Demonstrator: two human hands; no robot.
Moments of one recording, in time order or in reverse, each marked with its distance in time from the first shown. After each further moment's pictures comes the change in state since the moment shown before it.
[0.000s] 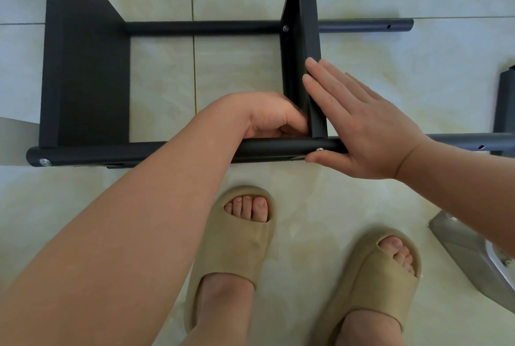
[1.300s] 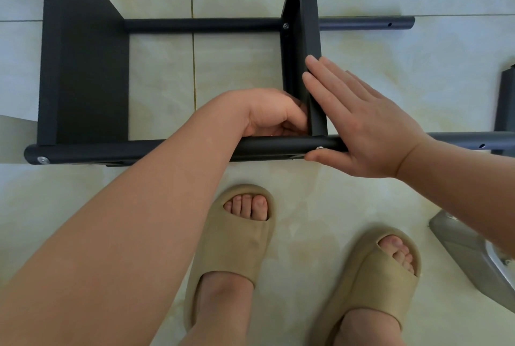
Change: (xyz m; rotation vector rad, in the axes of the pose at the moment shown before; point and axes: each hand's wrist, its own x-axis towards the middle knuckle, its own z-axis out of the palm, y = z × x) left_hand 0.001 0.001 0.001 -0.063 -0.039 -0.002; right_hand 0.000 0.001 0.001 0.006 0.006 -0.008
